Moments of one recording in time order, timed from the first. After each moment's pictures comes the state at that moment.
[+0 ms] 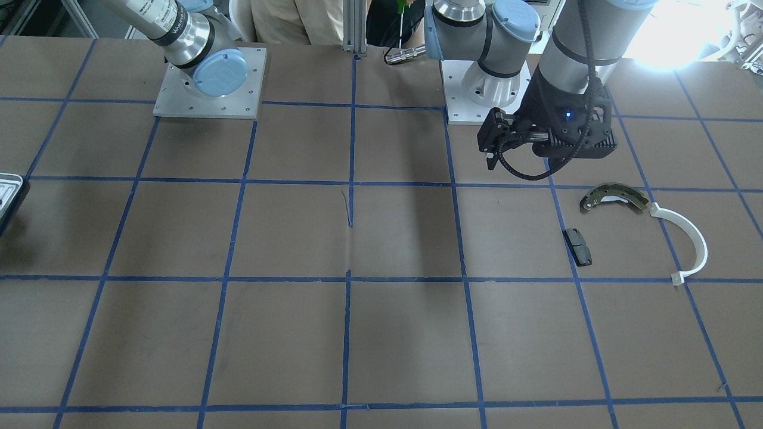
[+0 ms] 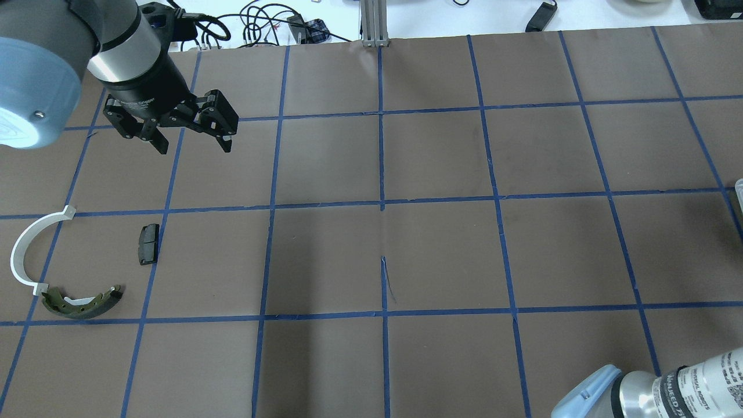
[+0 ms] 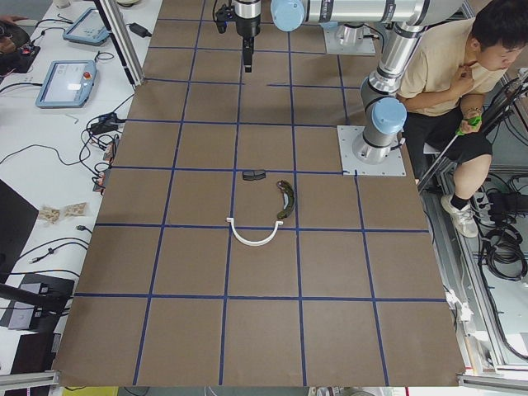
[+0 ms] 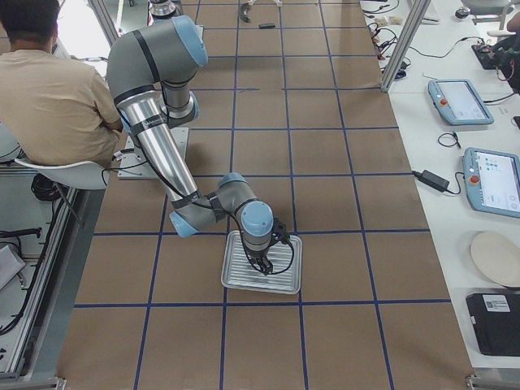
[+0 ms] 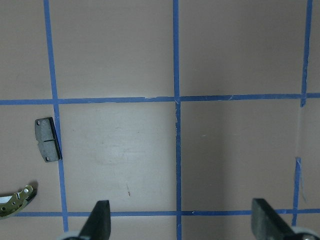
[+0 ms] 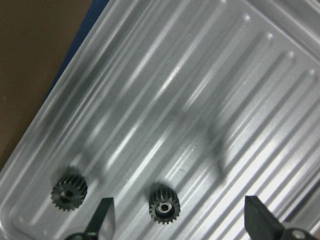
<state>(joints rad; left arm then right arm) -1.56 -1.58 -1.59 -1.54 1.59 0.02 0.53 -1.08 1.78 -2.31 -1.59 -1.56</state>
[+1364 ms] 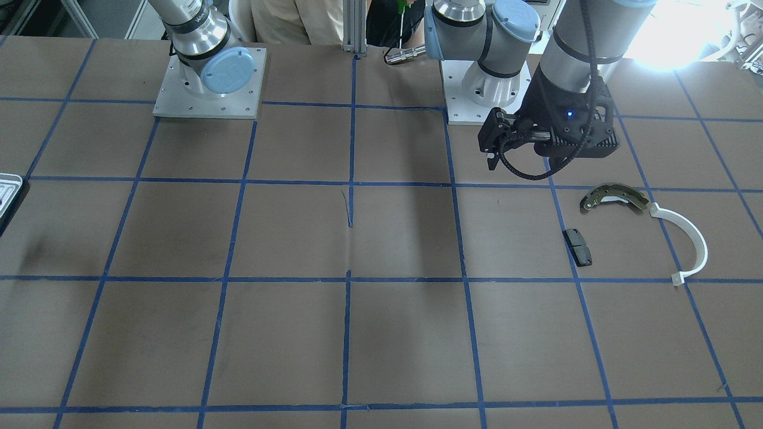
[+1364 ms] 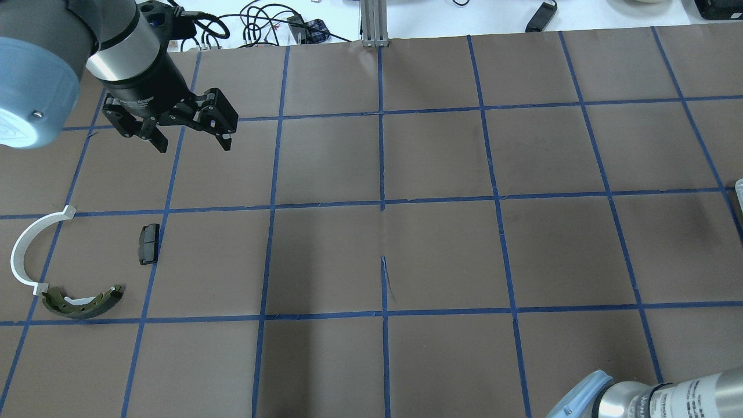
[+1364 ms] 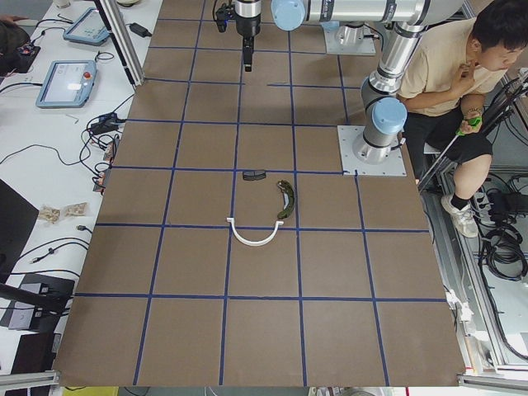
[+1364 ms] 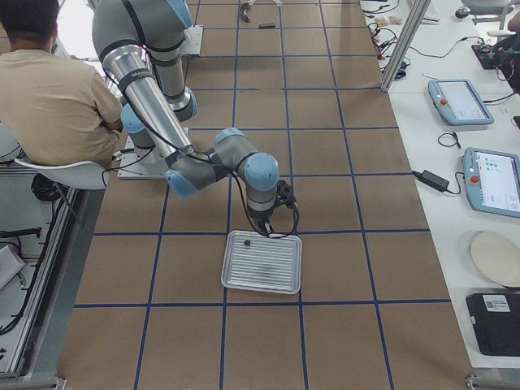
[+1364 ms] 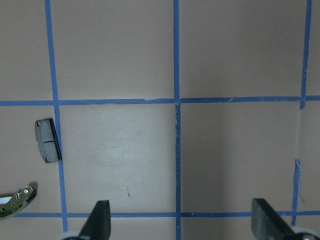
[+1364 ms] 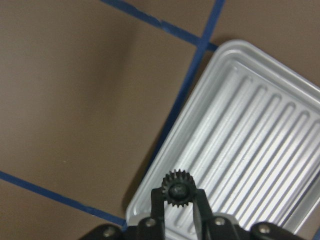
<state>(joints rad) -1.56 -1.58 -1.59 -1.53 1.59 0.02 0.68 -1.37 1.81 -2.00 -1.58 -1.29</state>
